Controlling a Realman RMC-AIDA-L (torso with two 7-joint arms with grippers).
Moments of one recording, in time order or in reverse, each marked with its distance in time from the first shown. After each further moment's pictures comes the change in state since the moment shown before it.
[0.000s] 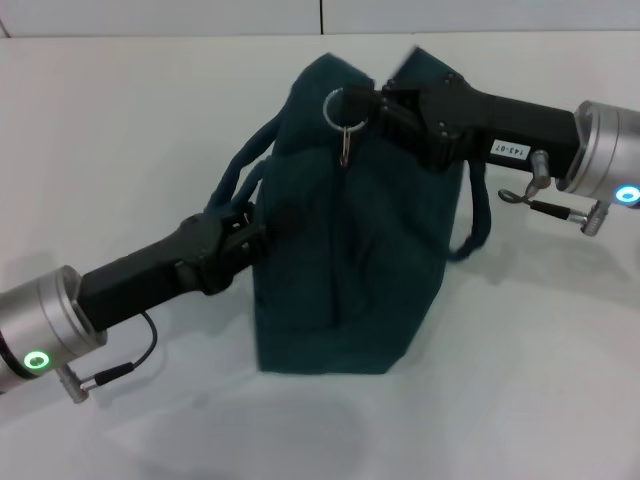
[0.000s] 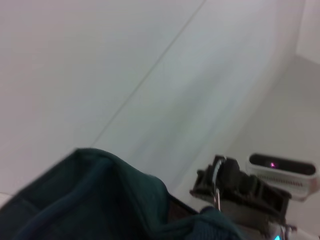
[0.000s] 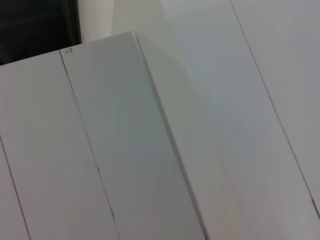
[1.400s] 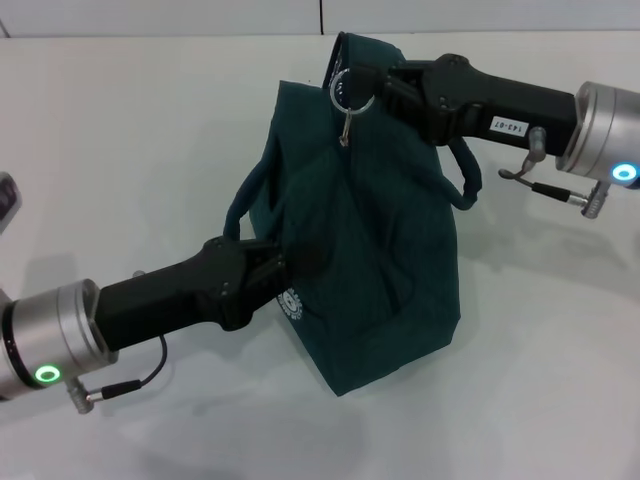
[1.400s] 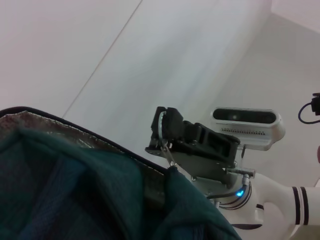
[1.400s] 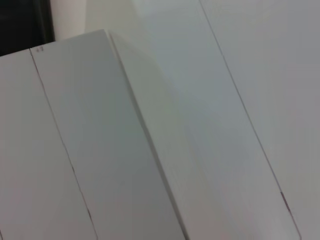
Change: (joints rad) left arm -0.014 -0.003 0.006 0.024 0.099 0.020 0.040; right arm 0.025 -0.009 0.018 0.015 -0.003 0.064 0.040
